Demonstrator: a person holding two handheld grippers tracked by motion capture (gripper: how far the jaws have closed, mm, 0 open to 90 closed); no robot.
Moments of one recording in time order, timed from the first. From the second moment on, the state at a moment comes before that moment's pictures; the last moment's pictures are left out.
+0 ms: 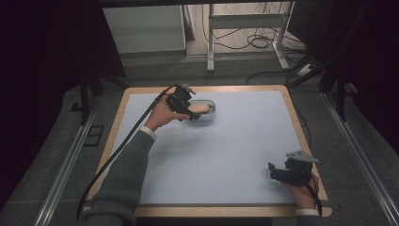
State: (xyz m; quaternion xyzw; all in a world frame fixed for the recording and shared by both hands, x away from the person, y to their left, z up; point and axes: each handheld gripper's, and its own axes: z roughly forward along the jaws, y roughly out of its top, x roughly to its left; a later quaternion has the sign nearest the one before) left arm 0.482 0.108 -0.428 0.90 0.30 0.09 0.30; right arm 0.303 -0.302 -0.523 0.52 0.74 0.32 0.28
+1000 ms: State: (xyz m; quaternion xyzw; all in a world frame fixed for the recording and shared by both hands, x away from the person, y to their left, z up) left arm 0.364 0.190 -0.475 0.85 0.38 0.12 0.35; right arm 0.303 -0.301 -0.522 0.52 0.74 0.32 0.28
